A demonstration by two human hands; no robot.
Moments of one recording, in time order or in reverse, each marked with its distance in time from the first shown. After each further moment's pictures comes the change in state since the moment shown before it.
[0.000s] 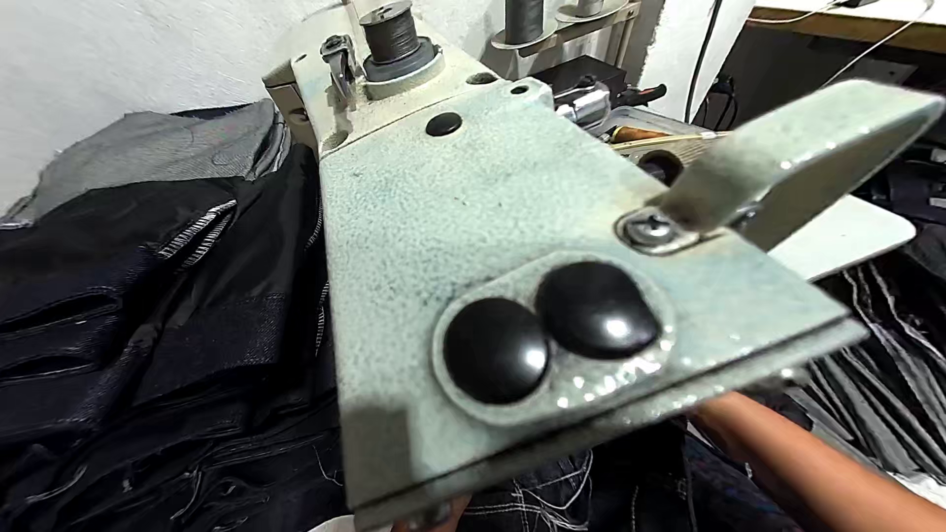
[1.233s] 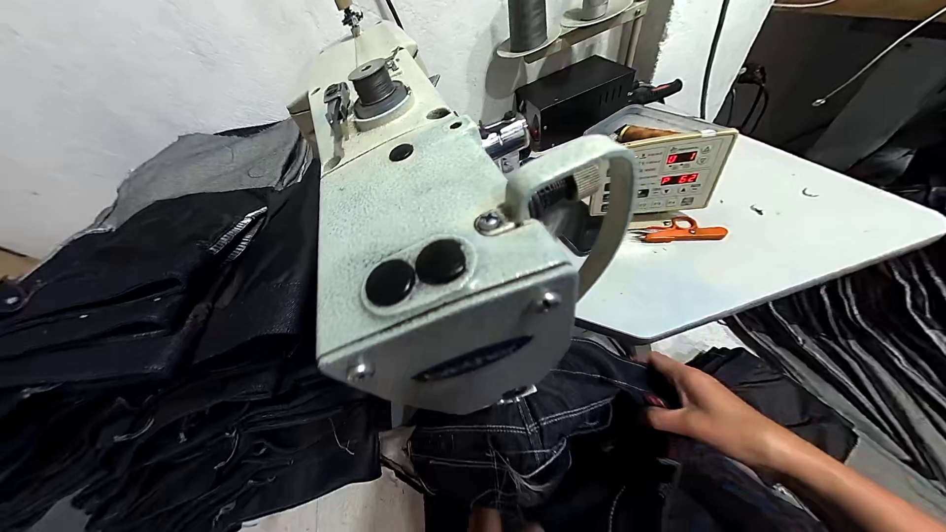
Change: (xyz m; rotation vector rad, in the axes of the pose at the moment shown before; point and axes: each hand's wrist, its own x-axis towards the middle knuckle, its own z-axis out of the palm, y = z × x) left_hand -0.112 0.053 -0.021 -0.751 -0.487 -0.506; right_hand -0.046 0.093 -0.047 -0.313 0.164 -0.035
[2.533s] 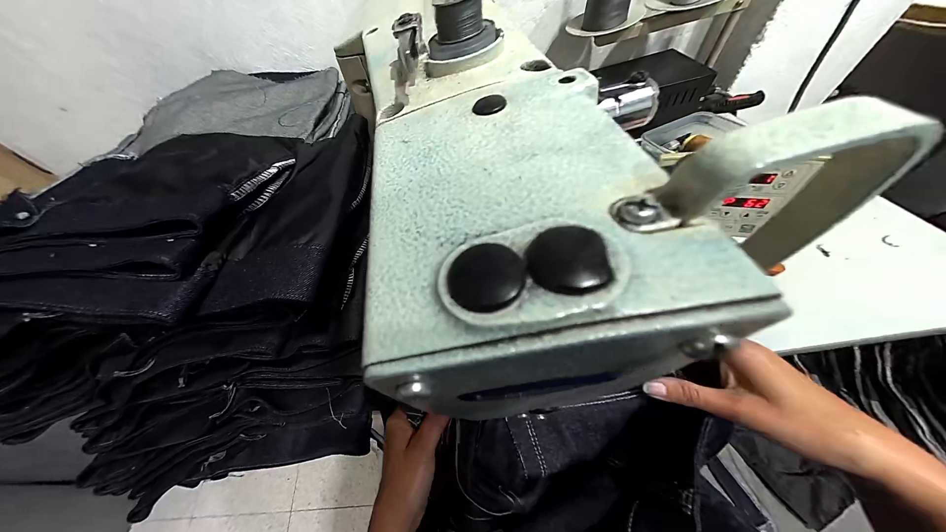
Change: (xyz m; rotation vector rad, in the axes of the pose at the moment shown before) left_hand 0.082 0.023 -0.055 -0.539 0.493 -0.191; right_hand 0.026 -0.052 -0.037 -0.186 0.144 -0.416
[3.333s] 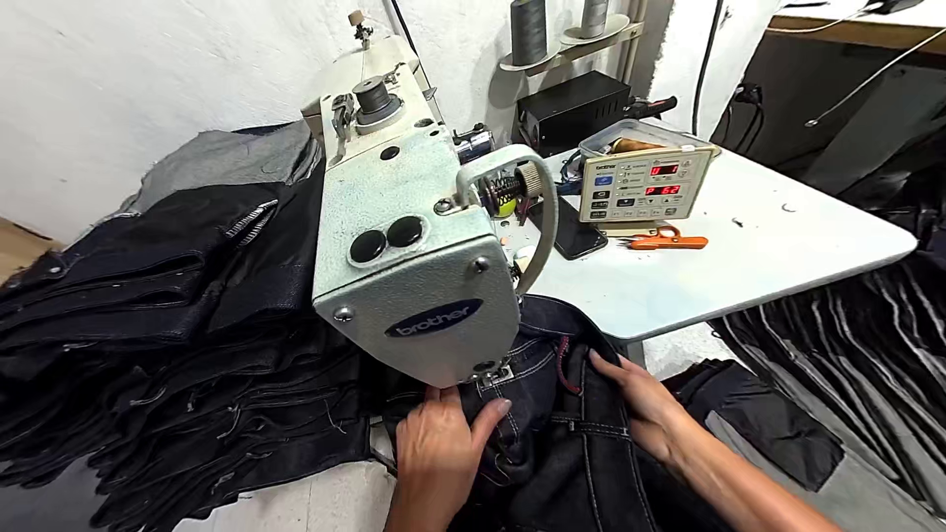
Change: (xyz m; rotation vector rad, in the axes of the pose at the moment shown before) left_hand -0.025 0.049 0.037 1.386 -0.307 0.220; right_hand -0.029 -0.010 0.085 1.127 0.383 0.863
